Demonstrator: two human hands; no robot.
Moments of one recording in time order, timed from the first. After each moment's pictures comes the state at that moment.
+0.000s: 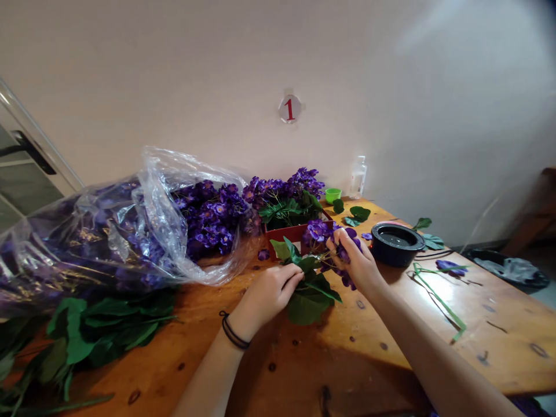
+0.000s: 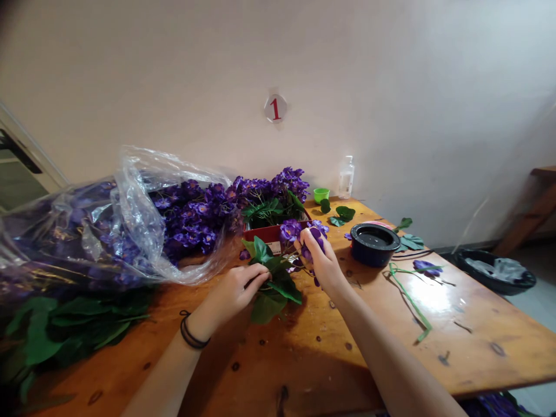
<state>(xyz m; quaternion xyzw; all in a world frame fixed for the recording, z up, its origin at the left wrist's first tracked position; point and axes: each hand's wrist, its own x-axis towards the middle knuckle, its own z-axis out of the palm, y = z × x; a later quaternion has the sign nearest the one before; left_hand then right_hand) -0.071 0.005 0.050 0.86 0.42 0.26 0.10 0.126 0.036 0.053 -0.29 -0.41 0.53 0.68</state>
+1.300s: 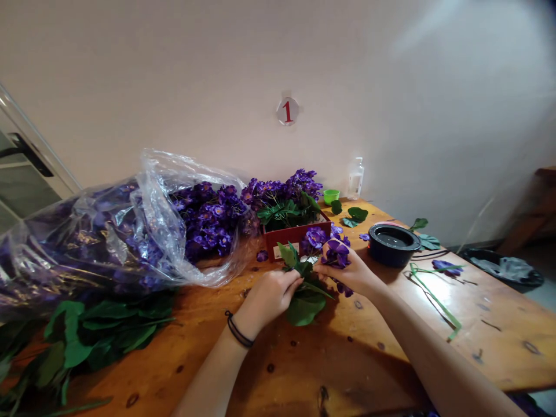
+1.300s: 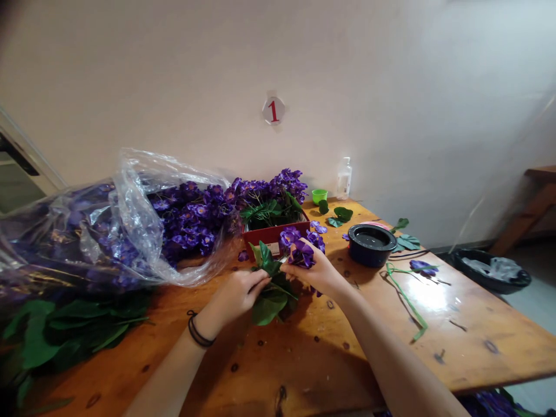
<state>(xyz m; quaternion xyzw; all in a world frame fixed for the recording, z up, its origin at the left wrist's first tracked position) -0.067 0.011 0.036 0.88 0.42 0.20 -0.02 0.139 0.033 0.041 -0.35 -0.63 0.47 0.51</state>
